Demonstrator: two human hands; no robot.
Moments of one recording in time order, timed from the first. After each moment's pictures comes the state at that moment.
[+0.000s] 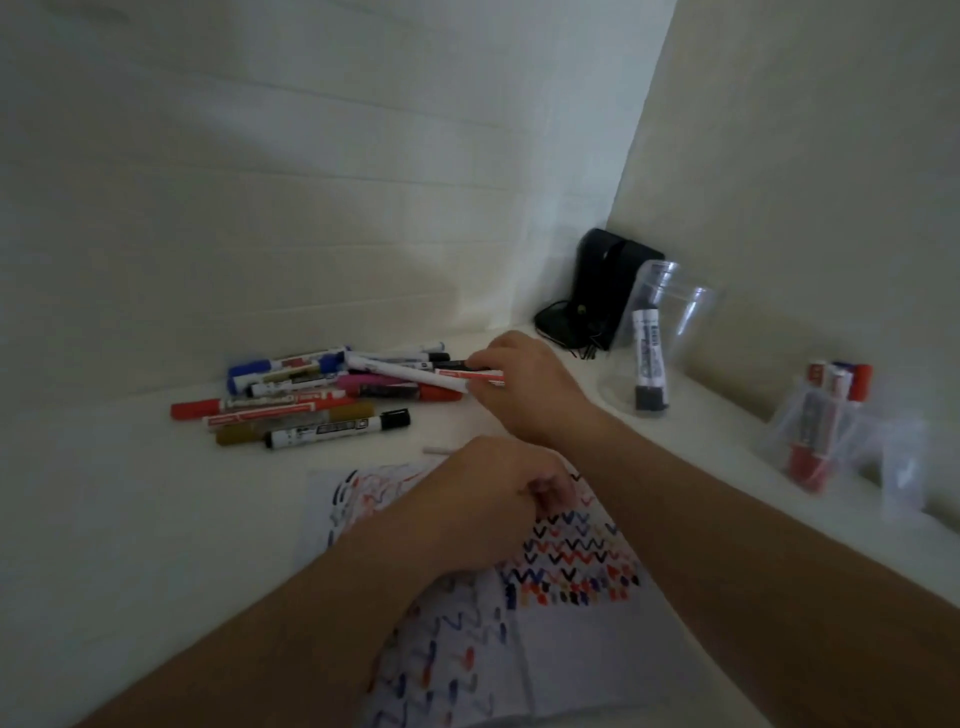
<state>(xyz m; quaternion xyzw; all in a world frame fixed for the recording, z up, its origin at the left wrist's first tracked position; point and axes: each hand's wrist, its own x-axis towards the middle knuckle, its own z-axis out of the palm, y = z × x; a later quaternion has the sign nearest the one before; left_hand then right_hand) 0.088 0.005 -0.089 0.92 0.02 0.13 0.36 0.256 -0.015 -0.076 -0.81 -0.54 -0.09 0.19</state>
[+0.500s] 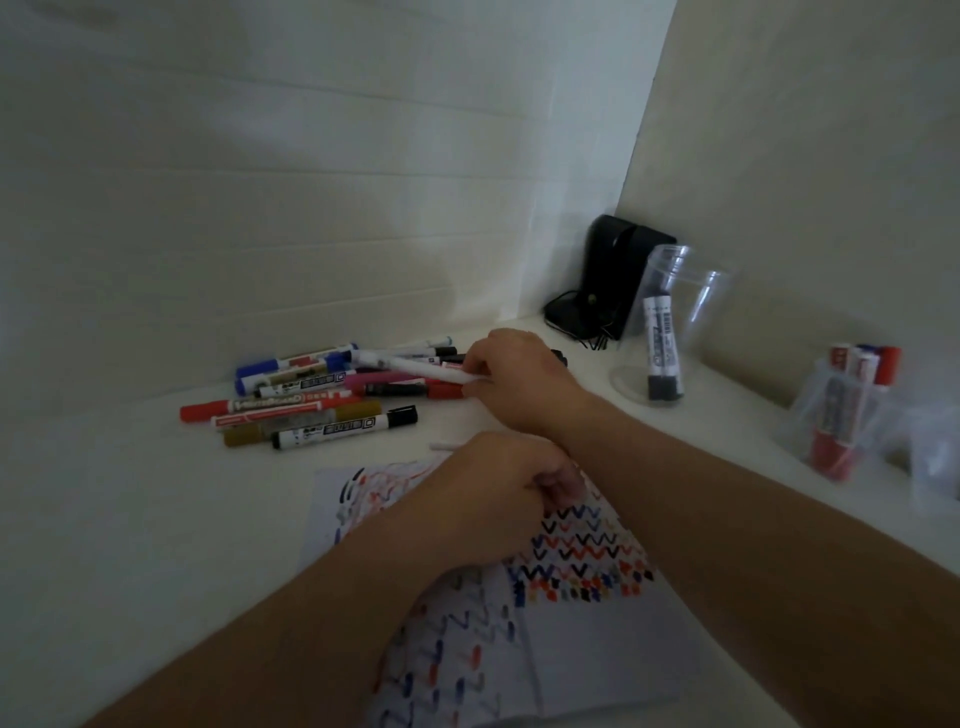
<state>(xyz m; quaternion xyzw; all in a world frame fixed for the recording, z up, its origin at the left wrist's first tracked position) 0.090 0.001 -0.086 0.91 0.04 0.11 0.40 0.251 0.002 -0.070 -0.81 -0.56 -0.09 0.14</state>
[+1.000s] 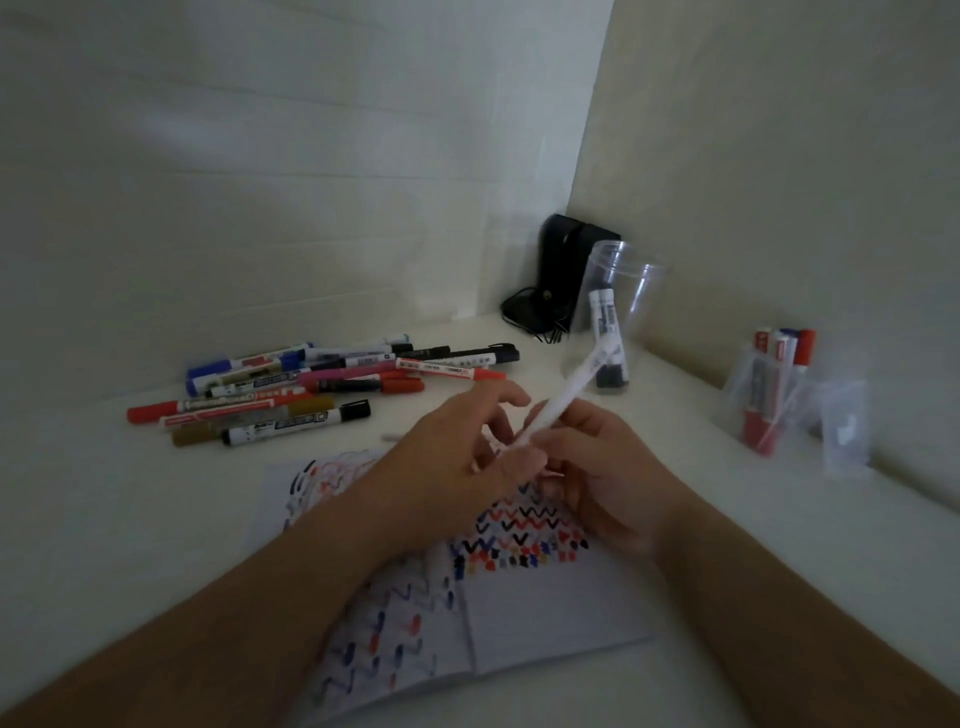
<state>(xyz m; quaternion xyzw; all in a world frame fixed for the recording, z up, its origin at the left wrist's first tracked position) 0.081 -0.013 -0.076 0.90 0.04 0.18 0.40 0.210 -0.161 -0.078 -0.56 -0.32 0.39 0.66</state>
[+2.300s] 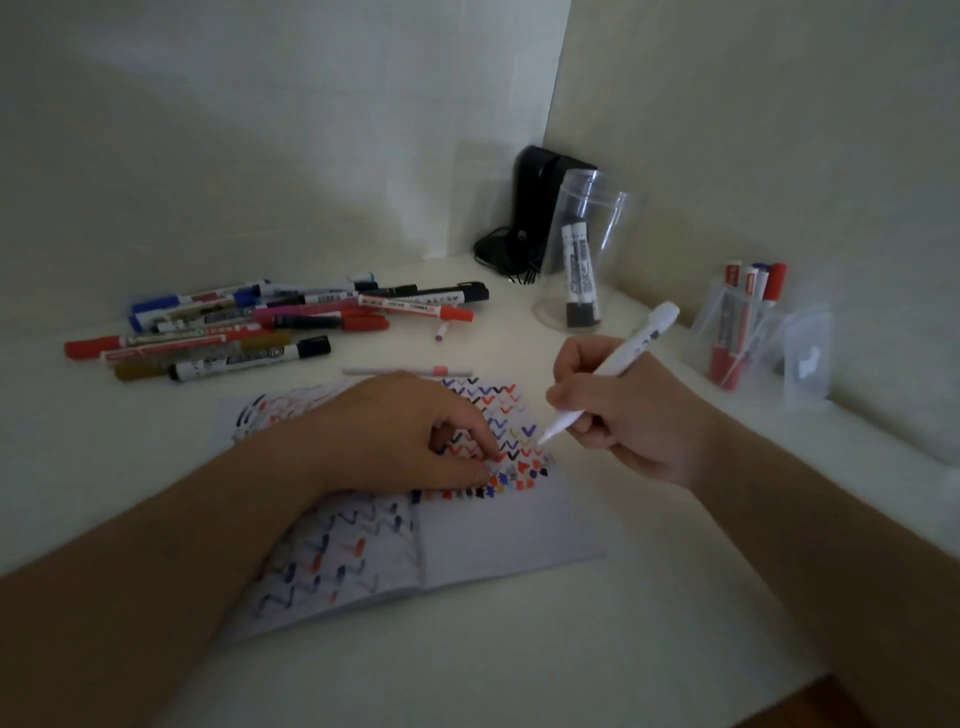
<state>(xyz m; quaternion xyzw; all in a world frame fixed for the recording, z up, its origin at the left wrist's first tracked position) 0.080 -0.005 -0.087 0.97 -0.03 0.04 0.23 0.229 -0.204 -0.066 -0.63 -0.37 0.33 0.60</state>
